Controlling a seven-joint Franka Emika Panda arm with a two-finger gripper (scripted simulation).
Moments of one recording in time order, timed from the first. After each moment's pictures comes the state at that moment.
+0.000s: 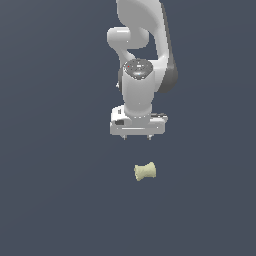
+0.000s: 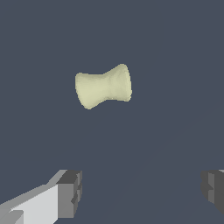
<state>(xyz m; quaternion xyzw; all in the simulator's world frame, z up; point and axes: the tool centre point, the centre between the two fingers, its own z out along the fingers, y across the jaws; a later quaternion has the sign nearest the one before) 0.004 0.037 0.169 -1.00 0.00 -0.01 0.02</state>
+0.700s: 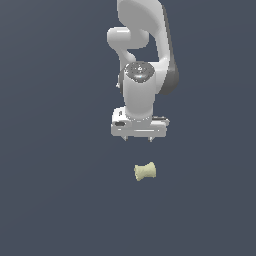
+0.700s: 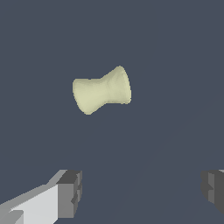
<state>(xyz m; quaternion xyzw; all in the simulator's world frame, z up) 0.010 0.041 0.166 -1.00 0.04 -0.01 0.02</state>
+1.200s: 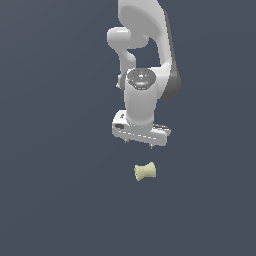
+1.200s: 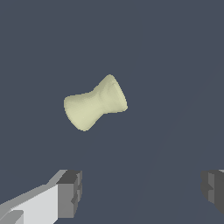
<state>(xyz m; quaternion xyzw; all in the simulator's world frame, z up) 0.025 0.044 0.157 -0.99 0.14 0.00 0.02</state>
